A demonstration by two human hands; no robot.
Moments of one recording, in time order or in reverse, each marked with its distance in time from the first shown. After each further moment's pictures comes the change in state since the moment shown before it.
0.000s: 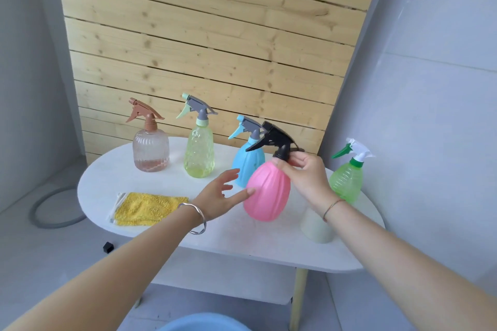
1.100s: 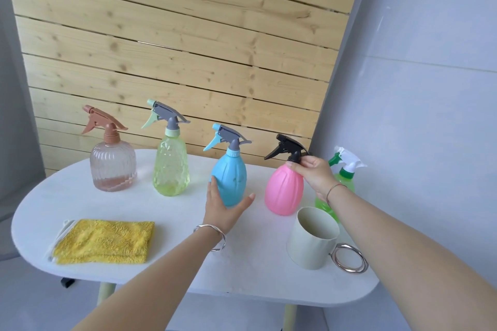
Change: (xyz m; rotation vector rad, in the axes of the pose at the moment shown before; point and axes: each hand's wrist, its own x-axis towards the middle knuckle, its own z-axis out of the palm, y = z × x) left_hand 0.068 -0.013 0.071 -0.171 0.309 -0.074; right_hand 0.098 0.078 -0.061 0.026 0.081 0.235
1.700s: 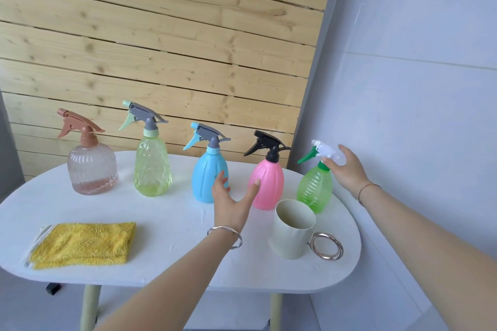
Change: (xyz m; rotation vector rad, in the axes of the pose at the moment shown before) left_hand -0.027 0.035 0.053 -0.242 0.112 0.050; right_hand -0.009 0.002 -0.107 -0.475 0.250 -0.040
